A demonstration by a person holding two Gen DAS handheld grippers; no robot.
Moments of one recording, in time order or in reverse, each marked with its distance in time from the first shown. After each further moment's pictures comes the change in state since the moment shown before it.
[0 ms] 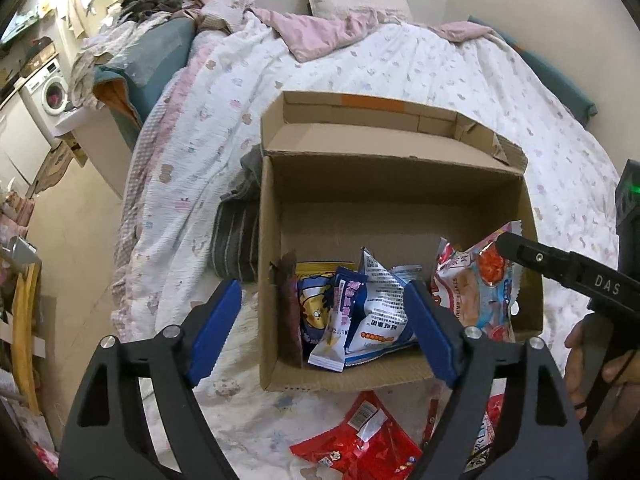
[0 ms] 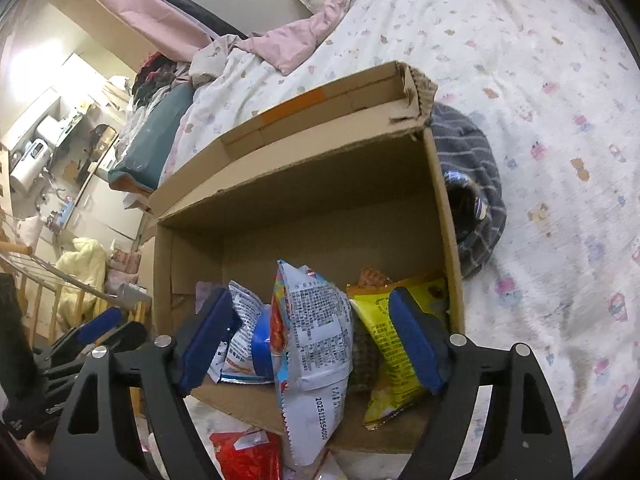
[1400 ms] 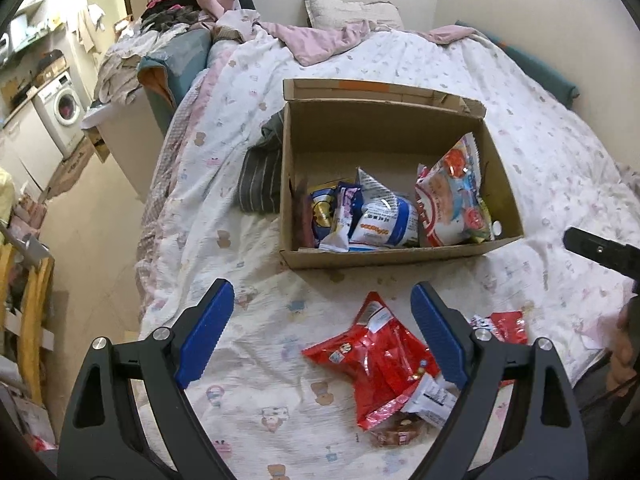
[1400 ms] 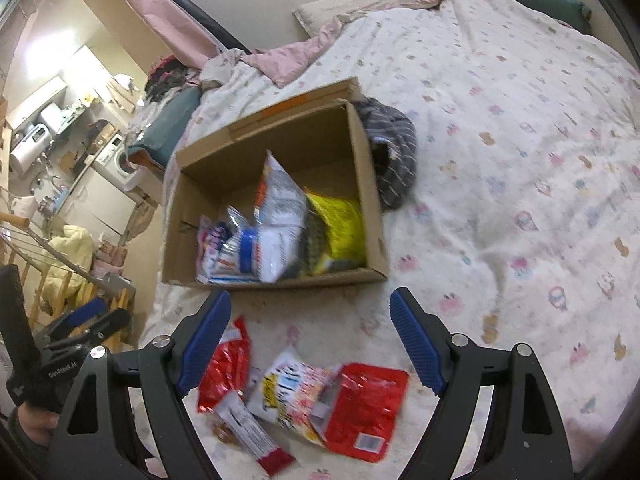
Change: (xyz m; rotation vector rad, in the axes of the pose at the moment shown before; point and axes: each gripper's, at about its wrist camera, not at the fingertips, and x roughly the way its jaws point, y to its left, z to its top) left arm -0.060 -0.002 -0.103 0.036 -0.073 0.038; right arm -0.106 -0.025 -0.105 -0.051 -0.057 -0.081
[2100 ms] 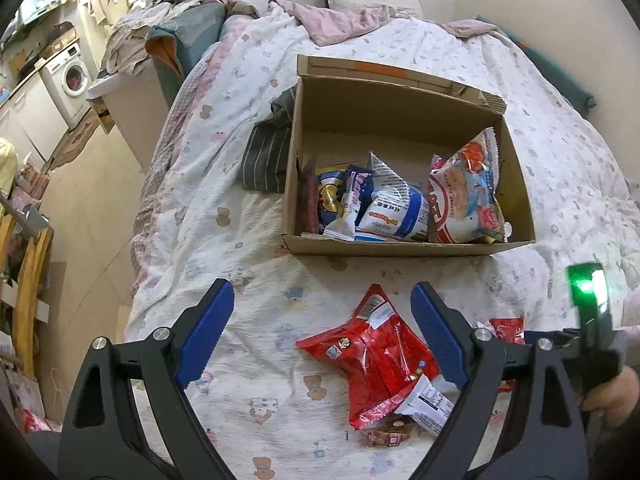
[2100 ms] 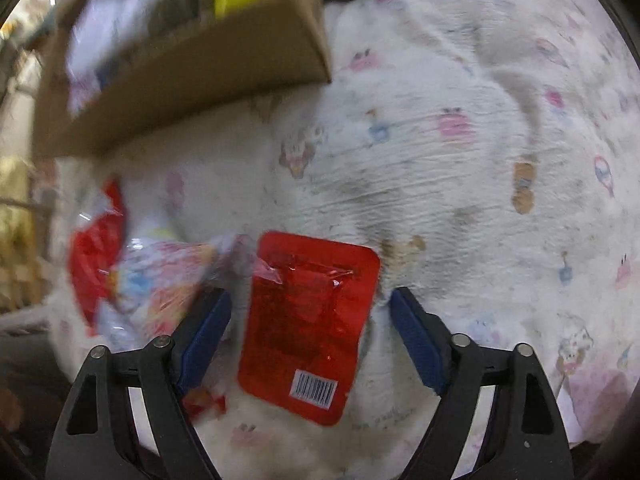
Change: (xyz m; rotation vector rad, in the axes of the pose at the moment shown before) left arm 0.017 0.006 0.001 -0.081 0.069 0.002; right arm 0.123 -0.024 -0.067 -0.029 0.540 -0.281
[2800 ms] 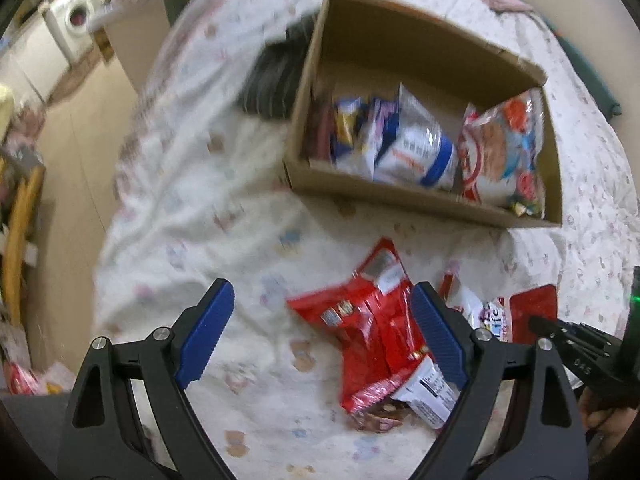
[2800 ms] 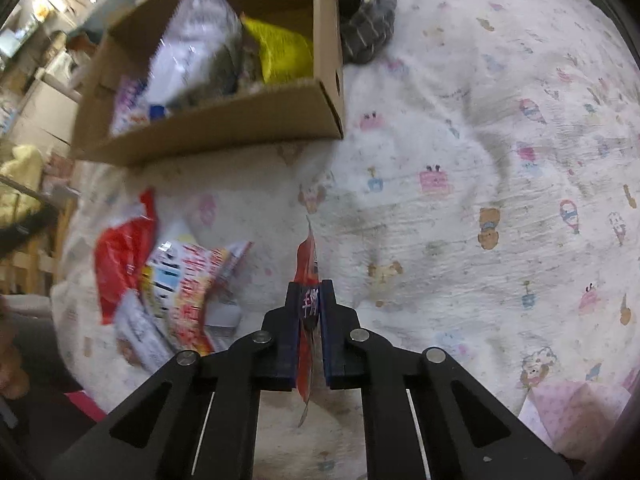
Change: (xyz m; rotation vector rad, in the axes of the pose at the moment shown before) left arm 0.052 0.007 -0.017 -0.134 0.236 -0.024; right arm -0.060 -0.018 -0.027 -0.037 -0.207 0.110
